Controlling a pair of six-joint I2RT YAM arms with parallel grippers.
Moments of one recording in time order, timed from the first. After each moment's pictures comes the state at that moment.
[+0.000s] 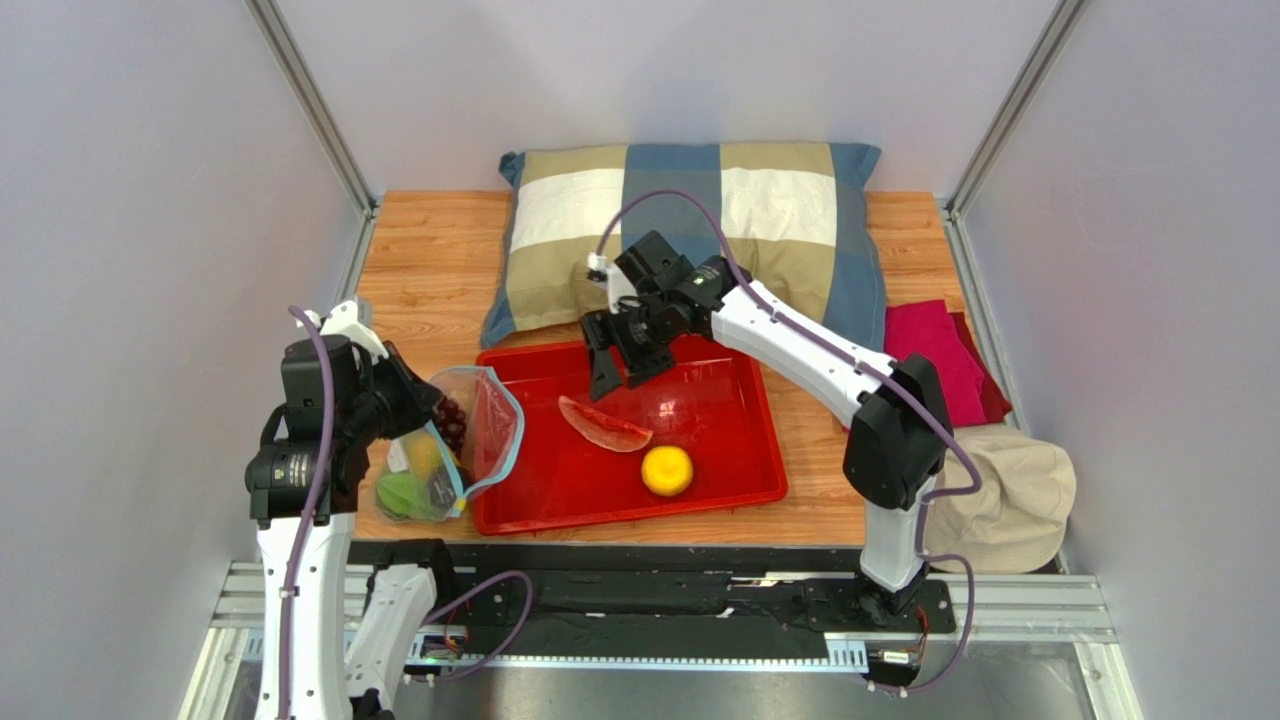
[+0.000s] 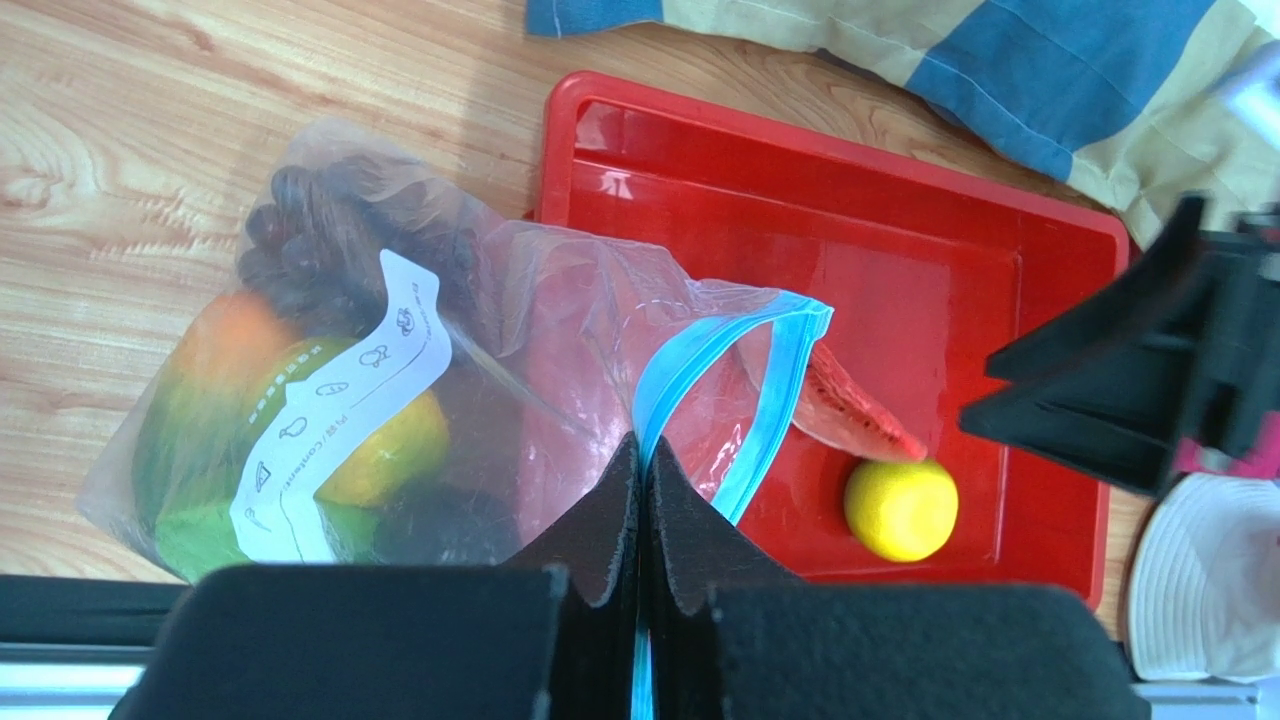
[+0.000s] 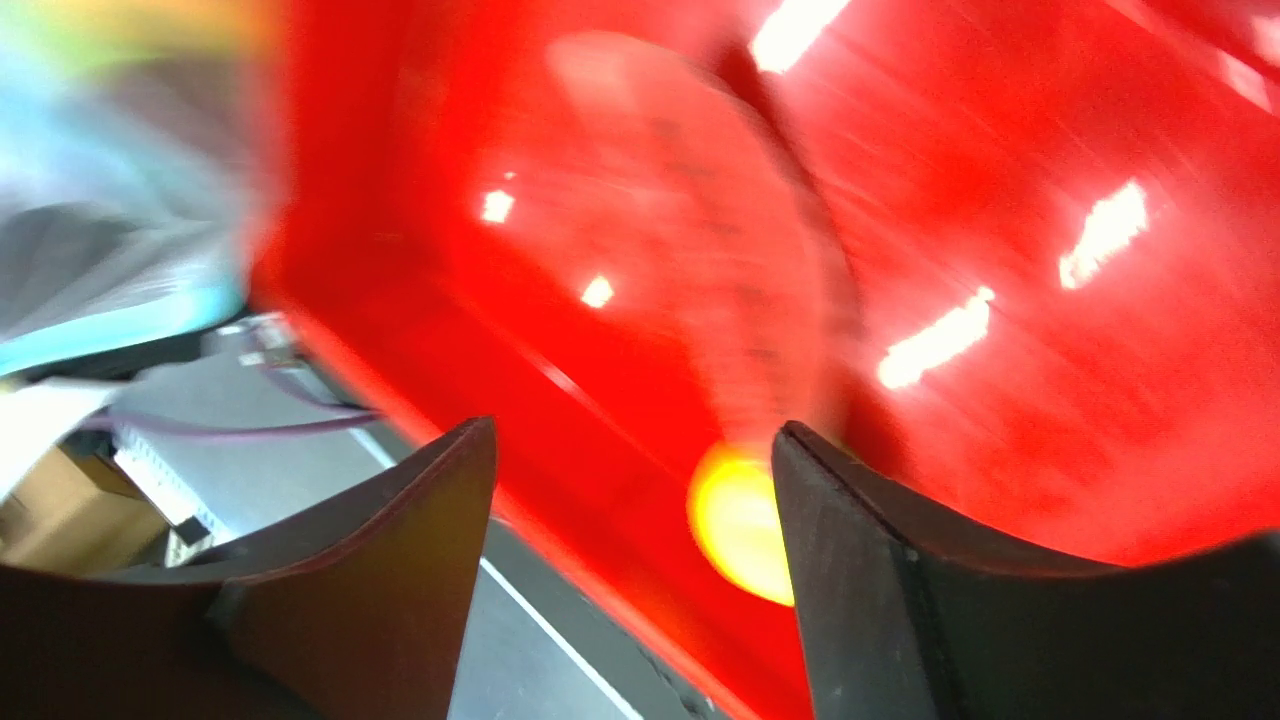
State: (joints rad) left arm 0.07 0.69 1.05 -1.00 0.18 -0.42; right arm 0.76 1.90 1.71 -0.88 -0.40 0.34
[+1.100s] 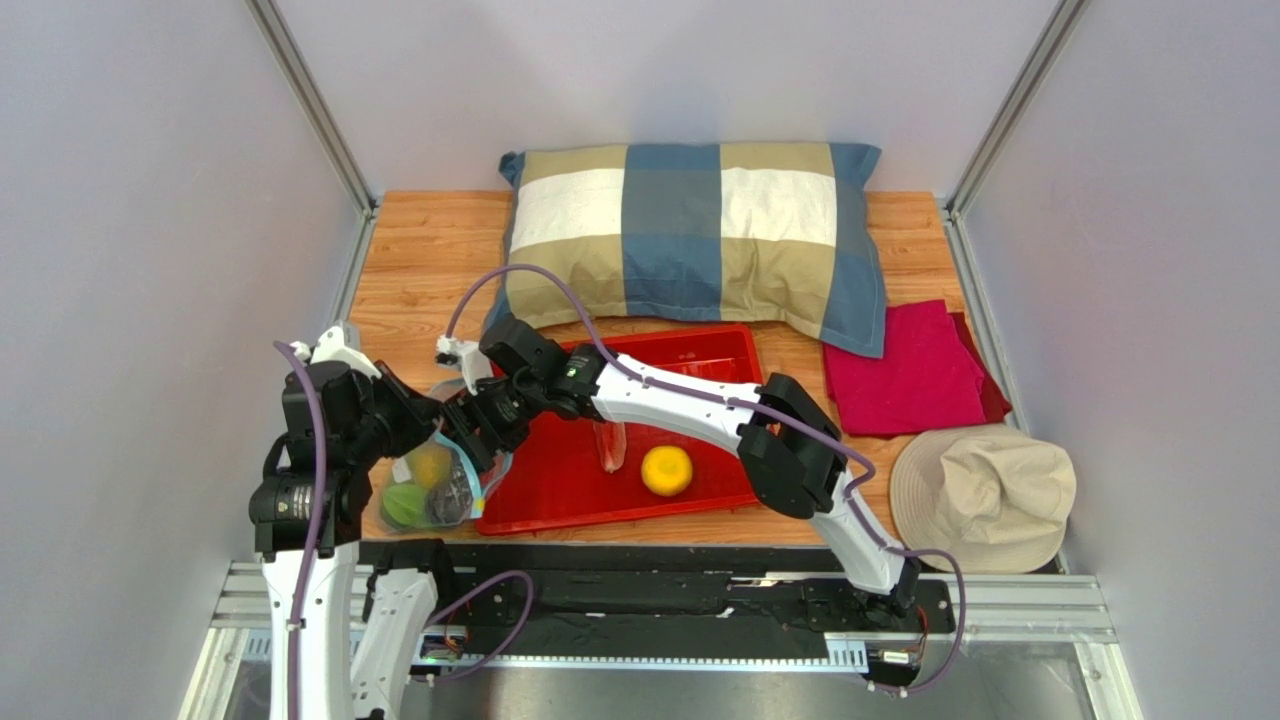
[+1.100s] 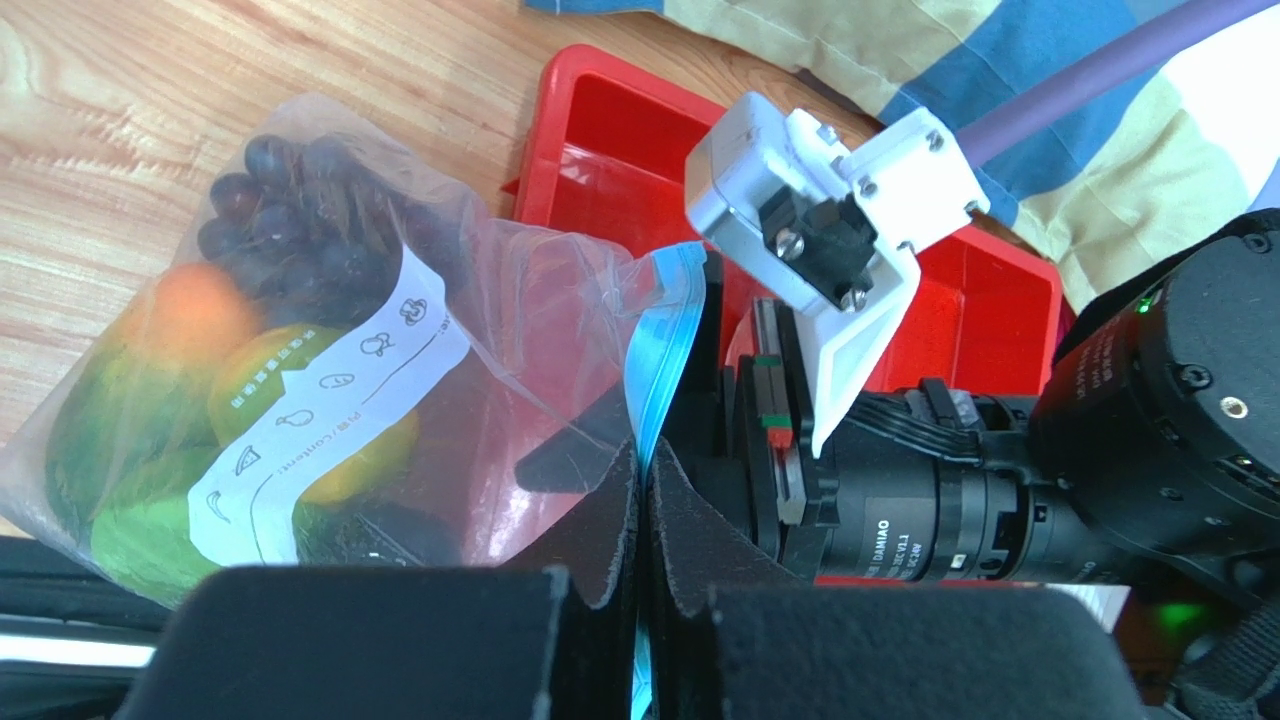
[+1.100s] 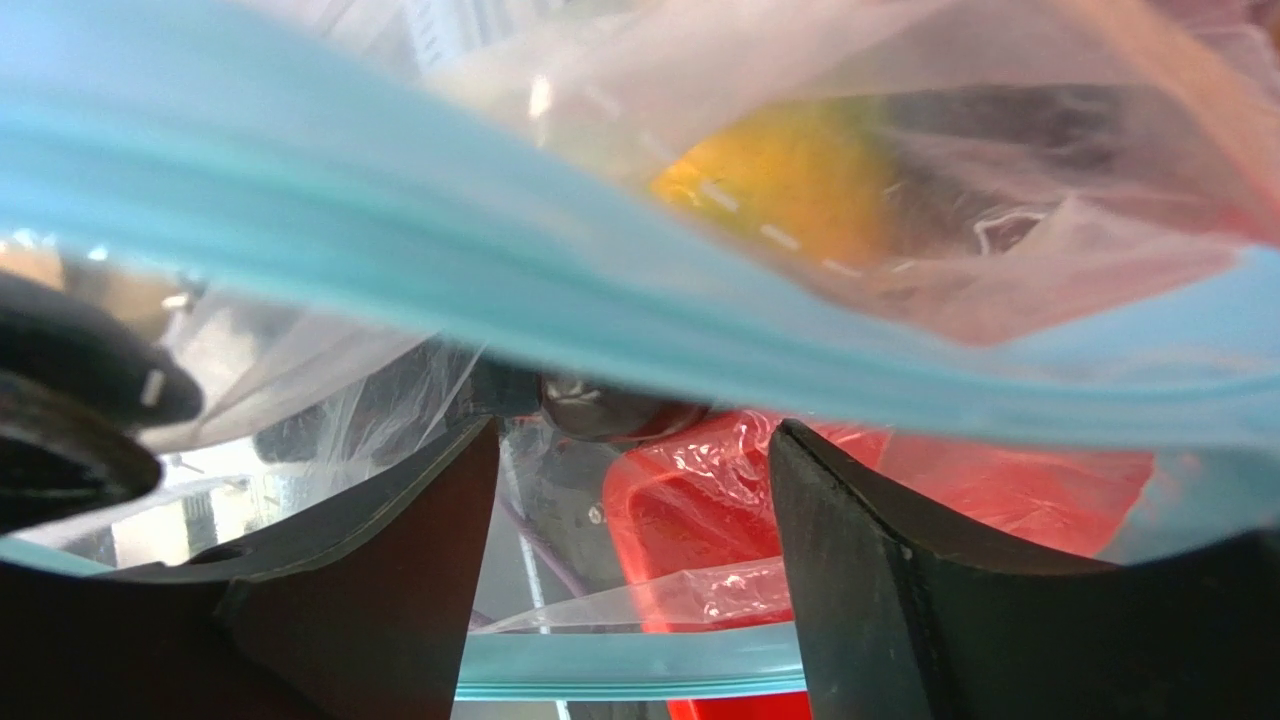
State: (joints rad) left arm 0.07 0.58 0.97 -1.00 0.16 -0.56; right arm 1.12 2.21 1.92 -0.39 -0.59 0.44
